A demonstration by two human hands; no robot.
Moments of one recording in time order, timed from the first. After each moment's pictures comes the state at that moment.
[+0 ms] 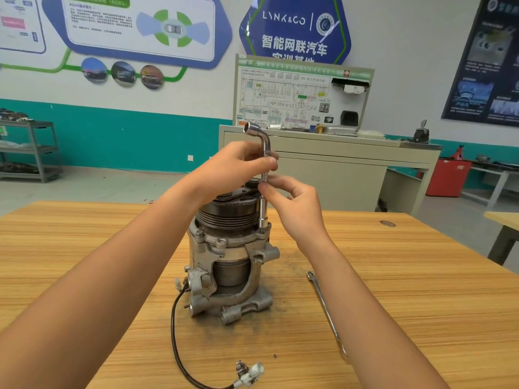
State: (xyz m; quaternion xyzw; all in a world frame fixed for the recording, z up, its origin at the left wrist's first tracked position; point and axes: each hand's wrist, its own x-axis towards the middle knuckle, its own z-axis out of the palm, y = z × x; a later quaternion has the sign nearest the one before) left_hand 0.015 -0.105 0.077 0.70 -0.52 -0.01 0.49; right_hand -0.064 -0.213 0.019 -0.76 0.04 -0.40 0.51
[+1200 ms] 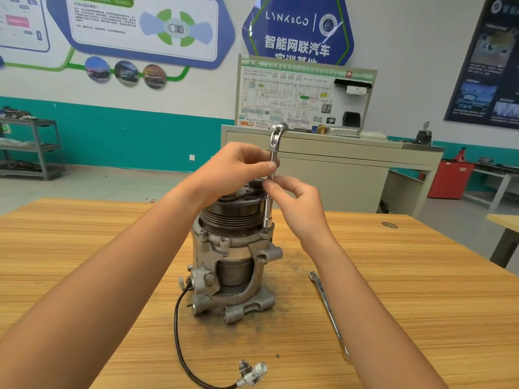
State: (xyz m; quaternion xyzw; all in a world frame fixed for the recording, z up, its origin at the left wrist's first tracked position) left_hand 0.016 -0.101 0.074 0.69 -0.50 -0.01 0.52; right_hand -0.065 -0.212 0.022 -0.75 0.05 -0.38 0.53
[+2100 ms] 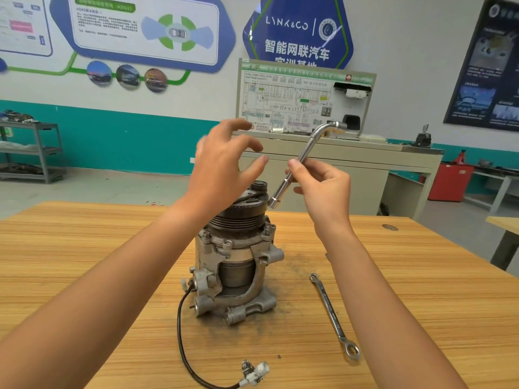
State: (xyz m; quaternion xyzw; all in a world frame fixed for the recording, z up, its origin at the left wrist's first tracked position) left_hand 0.011 -0.093 0.064 0.67 -0.46 0.41 0.41; right_hand -0.077 -0.214 0.047 -0.68 0.06 -0.52 0.52
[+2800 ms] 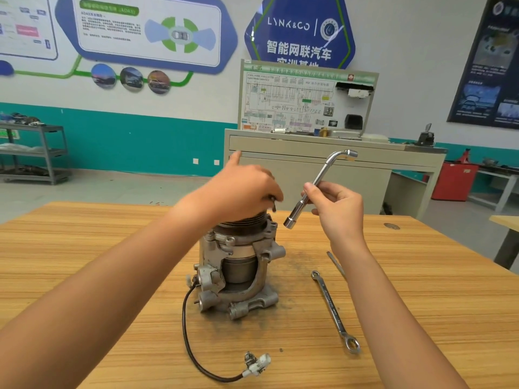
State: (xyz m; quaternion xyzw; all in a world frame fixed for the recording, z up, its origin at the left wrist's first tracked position) left_hand 0.004 -0.097 0.066 0.76 -0.59 0.28 0.04; right_hand -0.095 -0.232 0.022 -0.69 0.12 -0.50 0.50
